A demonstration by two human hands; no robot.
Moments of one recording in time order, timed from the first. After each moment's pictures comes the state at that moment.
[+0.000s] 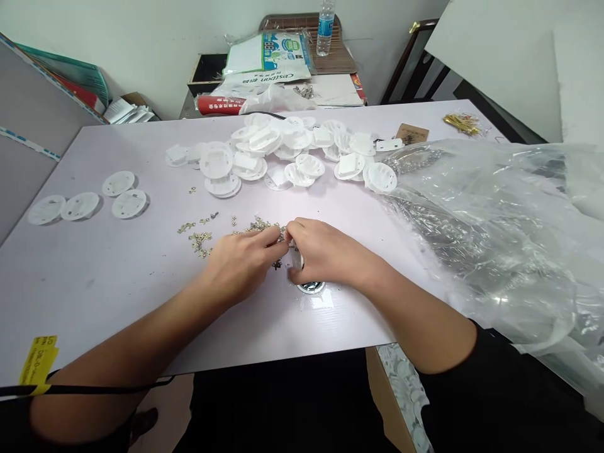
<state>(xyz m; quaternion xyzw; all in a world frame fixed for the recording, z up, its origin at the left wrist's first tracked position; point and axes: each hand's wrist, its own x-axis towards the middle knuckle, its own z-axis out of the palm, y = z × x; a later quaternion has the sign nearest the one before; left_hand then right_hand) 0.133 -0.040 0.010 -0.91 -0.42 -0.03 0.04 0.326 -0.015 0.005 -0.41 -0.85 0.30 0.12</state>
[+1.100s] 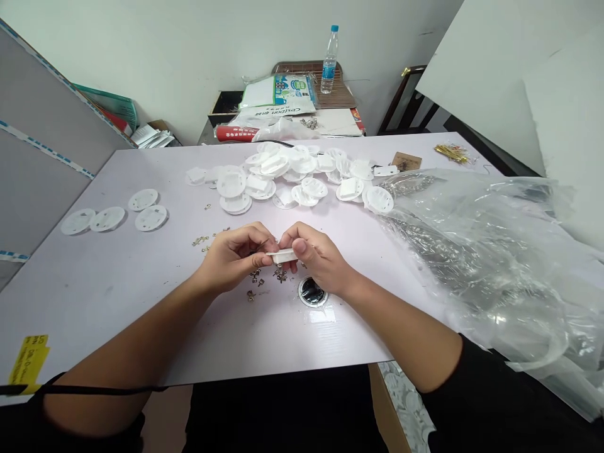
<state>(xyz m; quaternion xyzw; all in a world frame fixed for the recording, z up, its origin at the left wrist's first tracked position) 0.109 -0.018 0.013 -0.70 -0.32 -0.41 -0.49 0.313 -0.019 -0.014 -0.23 -0.58 0.65 0.43</state>
